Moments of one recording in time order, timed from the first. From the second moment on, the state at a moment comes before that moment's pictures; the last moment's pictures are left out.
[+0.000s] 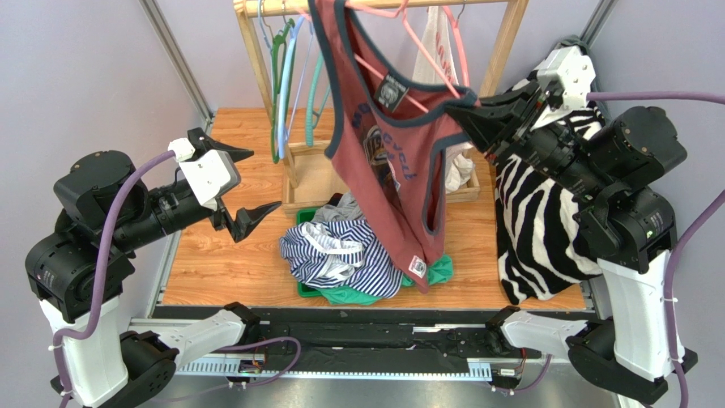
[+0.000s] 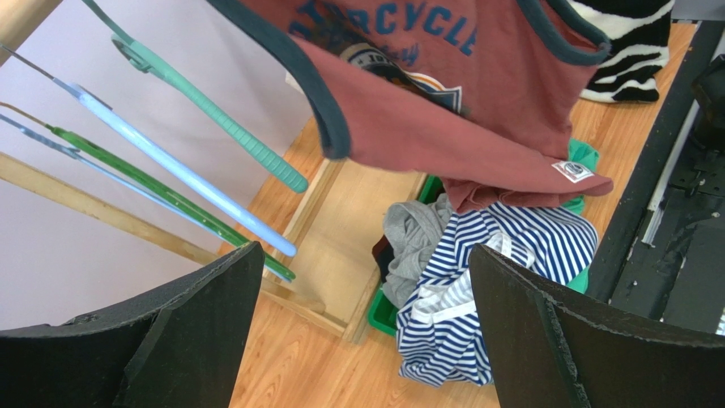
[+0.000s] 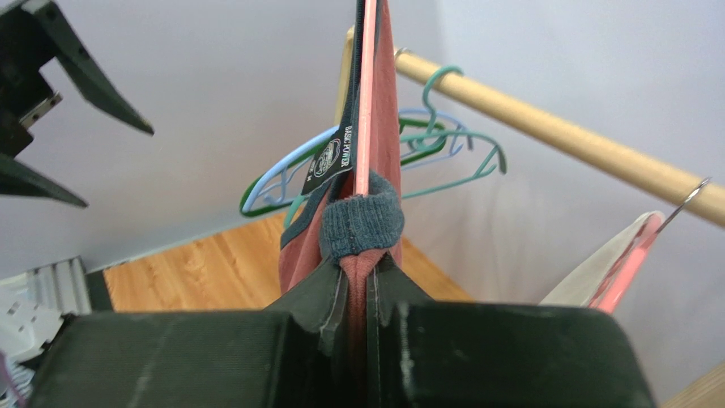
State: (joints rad) left arm -0.55 1.03 2.05 -1.21 0.37 0.46; right arm 0.58 1.14 1.99 -0.62 -0.36 -0.08
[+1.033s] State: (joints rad) left arm -0.52 0.99 2.11 -1.25 0.42 0.48; right arm 0.58 1.01 1.73 -0.66 -0.64 0.00
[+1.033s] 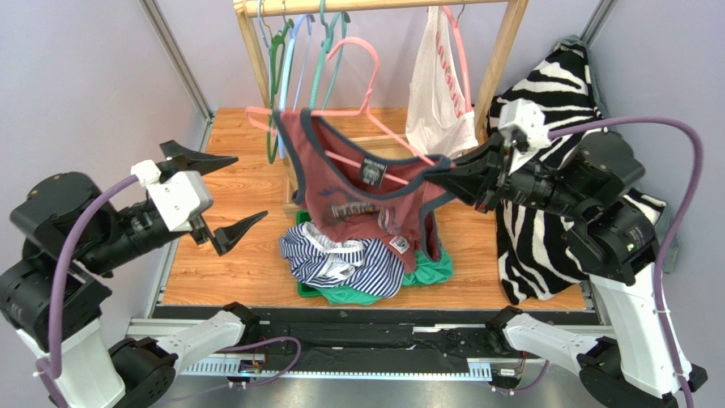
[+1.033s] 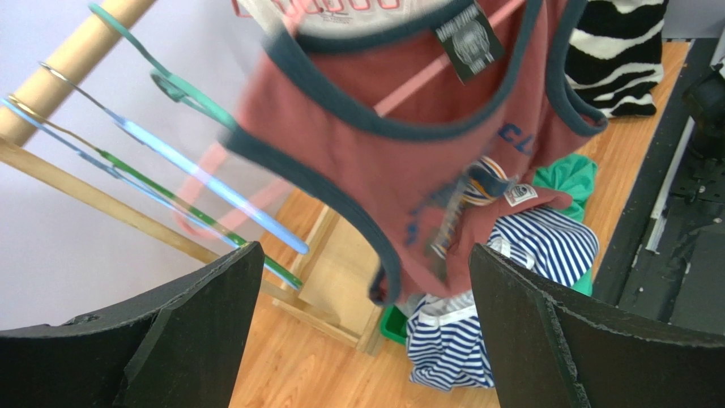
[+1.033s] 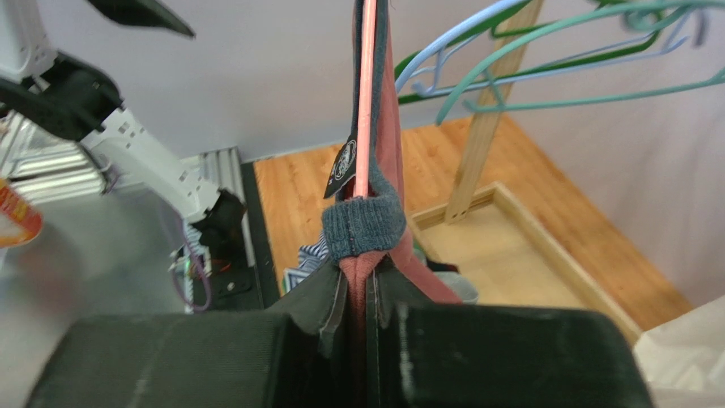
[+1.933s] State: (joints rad) left arm -0.51 1.18 2.14 -1.35 0.88 0.72; right arm 0.63 0.98 1.69 -0.89 -0.84 -0.28
